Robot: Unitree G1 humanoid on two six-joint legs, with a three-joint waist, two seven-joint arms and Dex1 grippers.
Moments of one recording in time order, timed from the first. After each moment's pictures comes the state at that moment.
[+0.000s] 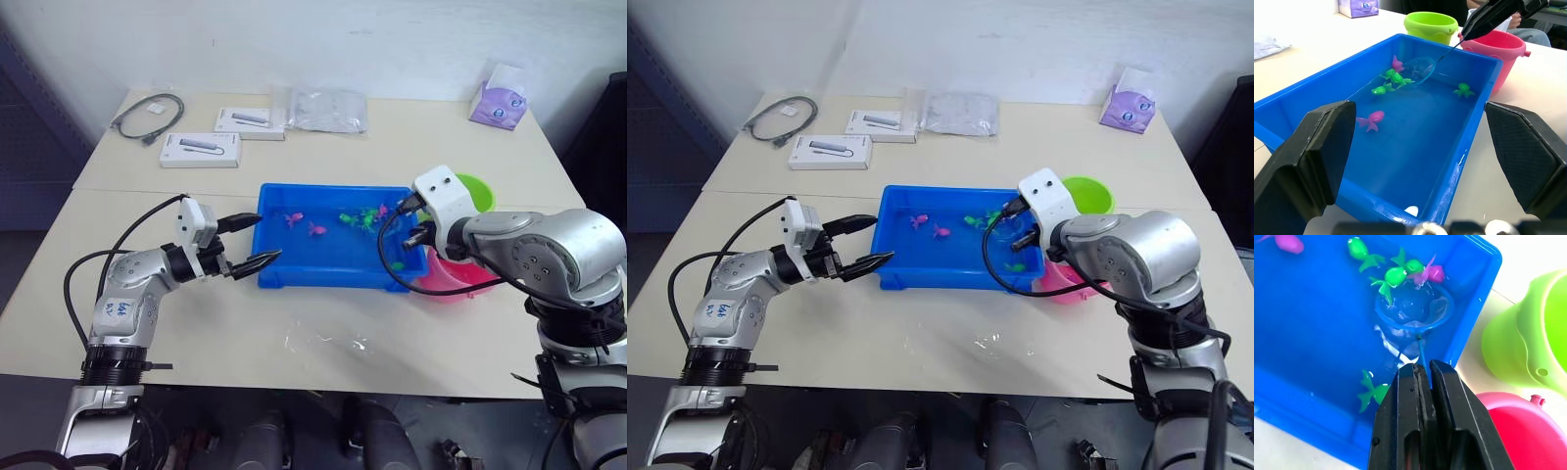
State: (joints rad) left arm -0.45 0.52 0.10 0.13 -0.43 0.20 -0.98; right arm -0.82 -0.68 0.15 -0.38 0.60 1.56 0.07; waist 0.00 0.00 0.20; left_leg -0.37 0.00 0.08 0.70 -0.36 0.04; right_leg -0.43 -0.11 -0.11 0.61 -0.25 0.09
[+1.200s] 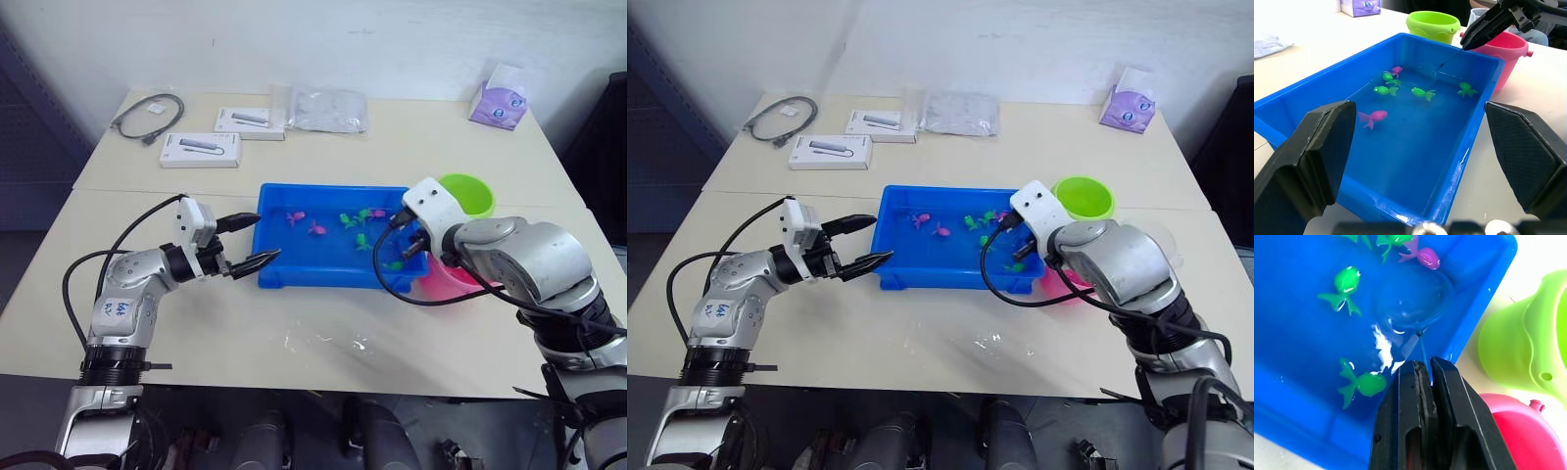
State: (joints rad) left arm -0.45 0.53 0.10 0.13 -0.43 0.21 -0.98; right arm -0.81 -0.68 0.28 -0.32 0.37 1.45 0.22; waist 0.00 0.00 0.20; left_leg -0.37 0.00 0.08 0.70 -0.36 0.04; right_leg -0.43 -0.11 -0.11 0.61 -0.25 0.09
